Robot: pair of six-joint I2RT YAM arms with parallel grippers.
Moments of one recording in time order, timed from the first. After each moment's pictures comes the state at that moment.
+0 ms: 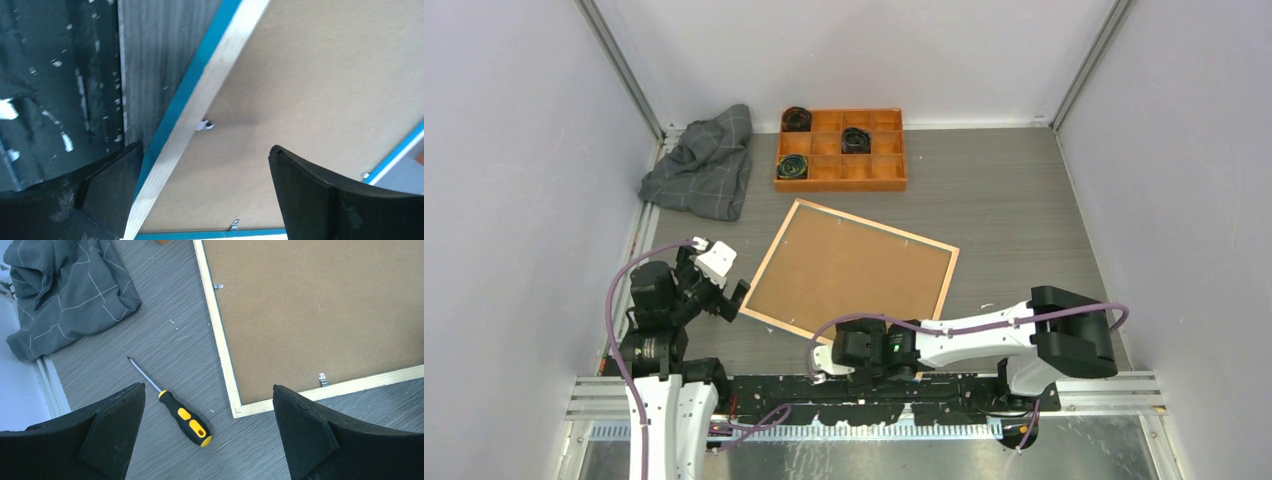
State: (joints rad) left arm 0.12 0.42 0.66 -0.75 0.50 0.55; right arm 1.44 1.54 0.84 -0.48 0.26 -0.39
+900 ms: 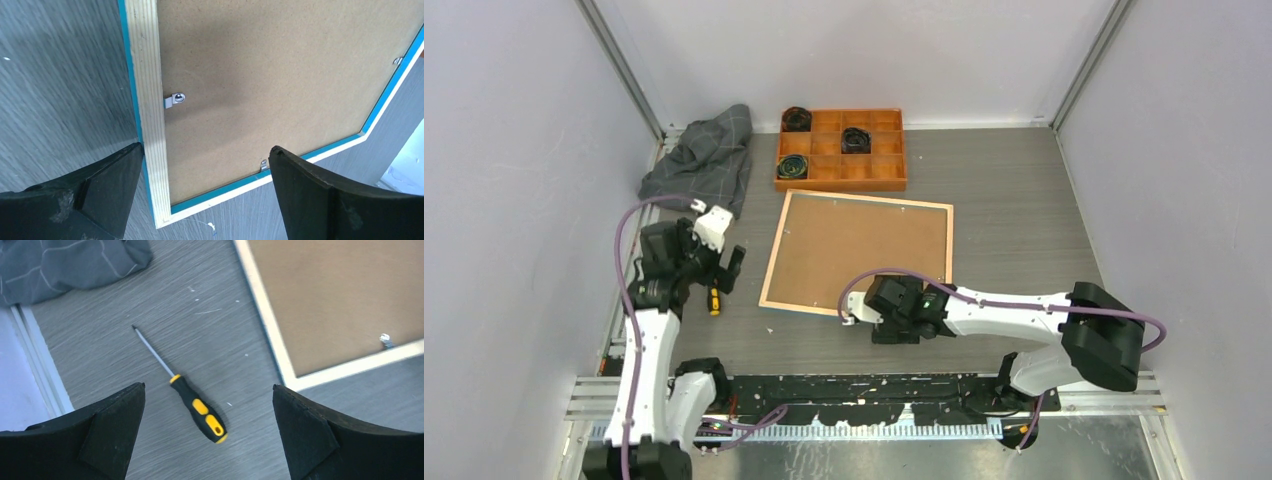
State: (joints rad) left arm 0.12 0.72 0.71 -0.65 0.37 0.50; right arm 1.12 1.38 0.74 -0.49 0.35 -0.51
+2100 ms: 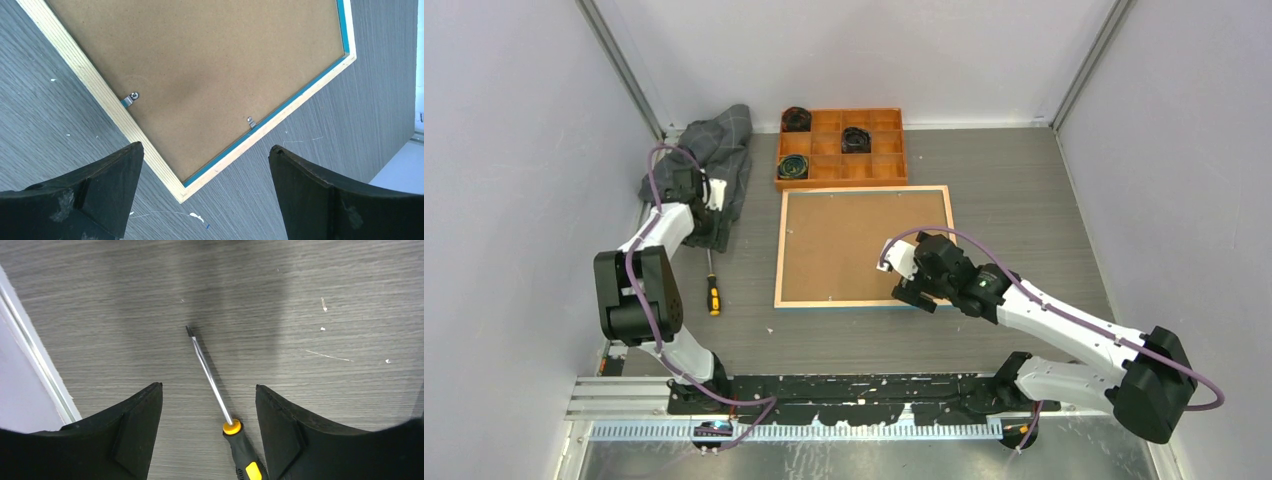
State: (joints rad) left arm 0.11 1.64 1.09 -0.56 -0.05 0.28; right arm 0.81 1.09 0.72 -0.47 0.25 -0.50
